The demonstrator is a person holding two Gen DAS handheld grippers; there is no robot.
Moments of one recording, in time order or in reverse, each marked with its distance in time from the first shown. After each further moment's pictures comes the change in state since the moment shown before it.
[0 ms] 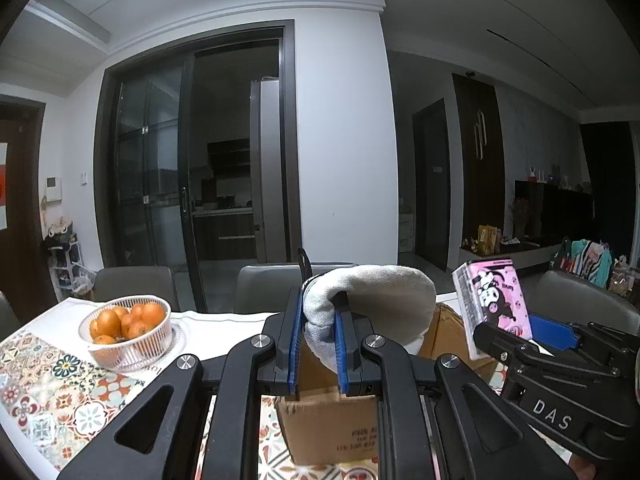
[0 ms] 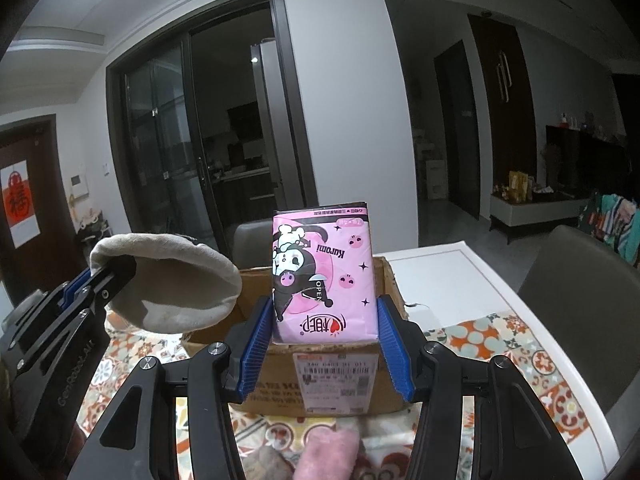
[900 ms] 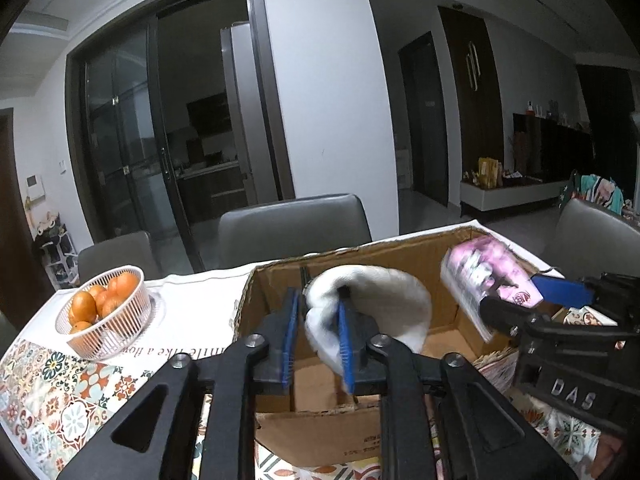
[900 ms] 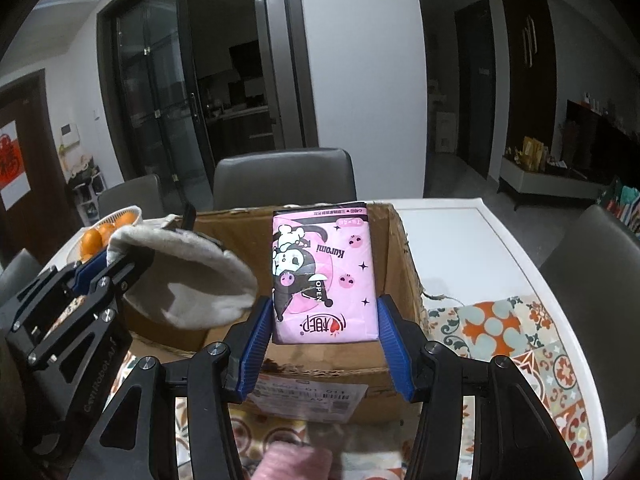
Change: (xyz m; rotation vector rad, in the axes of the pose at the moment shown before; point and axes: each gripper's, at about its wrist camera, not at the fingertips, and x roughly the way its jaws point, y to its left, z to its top) left arm 0.094 -0.030 -0.036 0.106 0.225 -0.001; right arm 0.092 -0.021 0.001 -0.056 0.224 -0.016
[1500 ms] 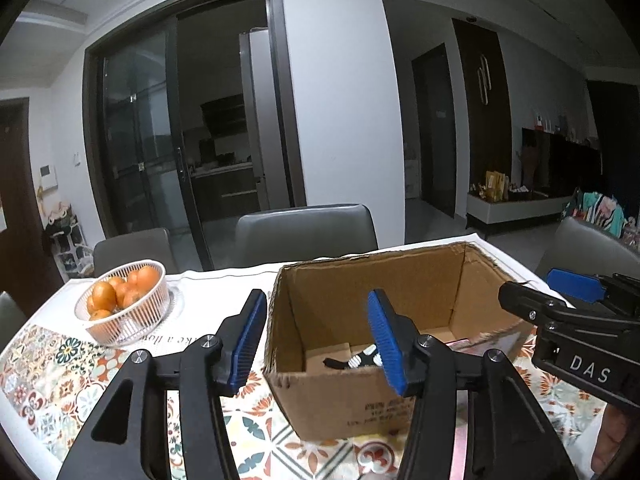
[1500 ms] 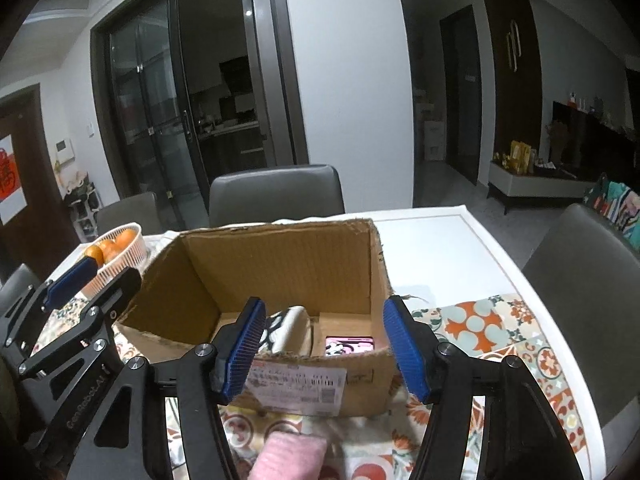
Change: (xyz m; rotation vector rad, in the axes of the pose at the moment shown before) left arm -0.057 0.016 0.005 -0.057 -0.020 0.020; right arm -0.047 0.000 -0.004 0.022 -0.077 -0.024
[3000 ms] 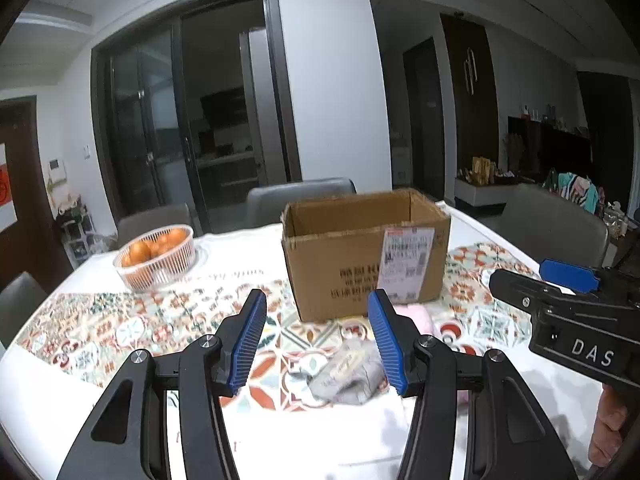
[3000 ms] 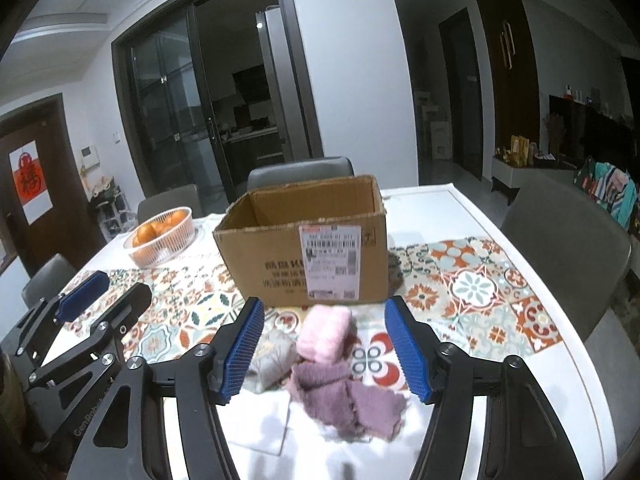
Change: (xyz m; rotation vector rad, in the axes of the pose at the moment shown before) left arm -0.154 -0.009 -0.072 0.018 0.057 -0.014; right arm -0.135 0.011 -0.095 0.033 0.001 0.062
